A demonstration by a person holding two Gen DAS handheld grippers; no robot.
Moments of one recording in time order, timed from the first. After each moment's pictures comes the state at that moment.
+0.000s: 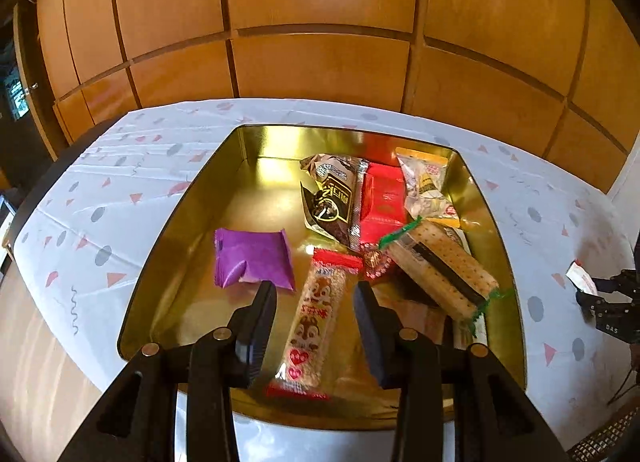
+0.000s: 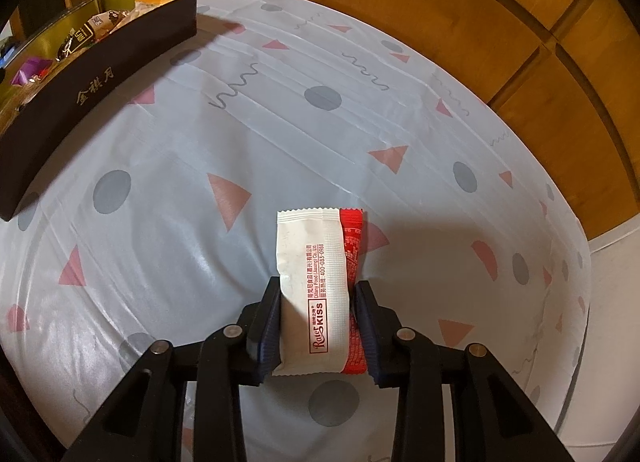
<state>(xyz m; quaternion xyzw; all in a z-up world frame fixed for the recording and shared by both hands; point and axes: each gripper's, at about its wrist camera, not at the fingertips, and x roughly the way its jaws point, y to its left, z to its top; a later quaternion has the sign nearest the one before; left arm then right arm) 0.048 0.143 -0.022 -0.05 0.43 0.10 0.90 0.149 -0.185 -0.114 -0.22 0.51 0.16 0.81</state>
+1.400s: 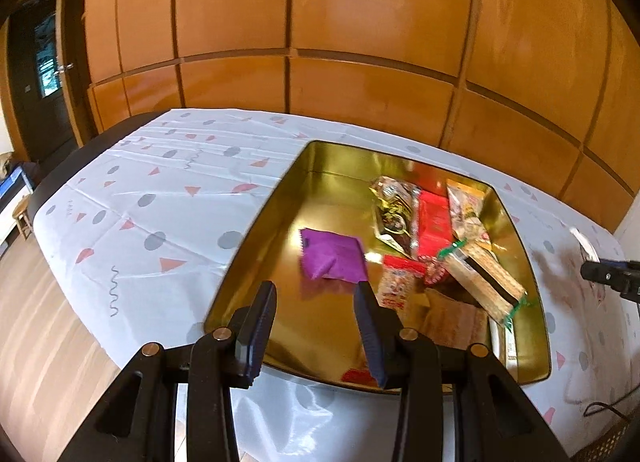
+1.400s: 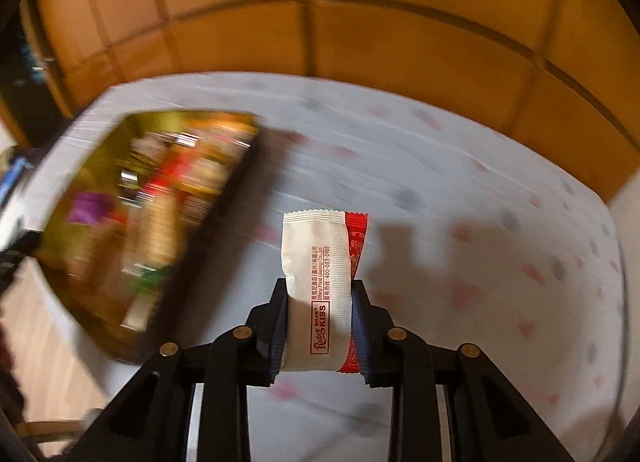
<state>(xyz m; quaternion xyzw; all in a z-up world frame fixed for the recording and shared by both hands) 0.016 0.202 -0.020 -0.08 0.38 0.14 0.91 0.131 -0.090 -0.023 -0.05 0.48 0.18 0.86</state>
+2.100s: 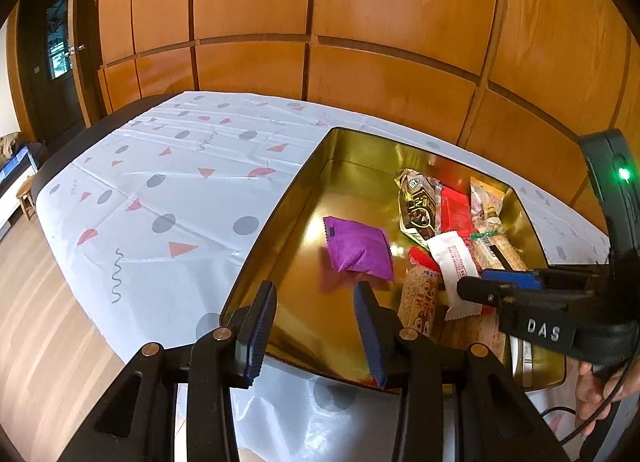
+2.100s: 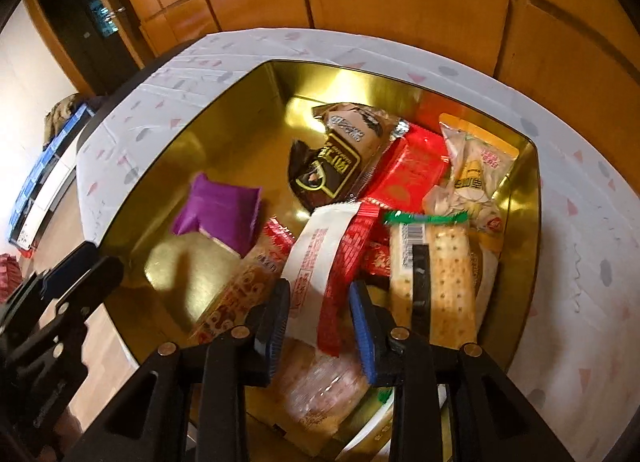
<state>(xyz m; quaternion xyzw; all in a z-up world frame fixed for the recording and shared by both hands) 0.017 0.216 -0.034 -0.11 0.39 0.16 0.90 0.137 0.107 -0.059 -0.08 0.51 0.31 0.80</state>
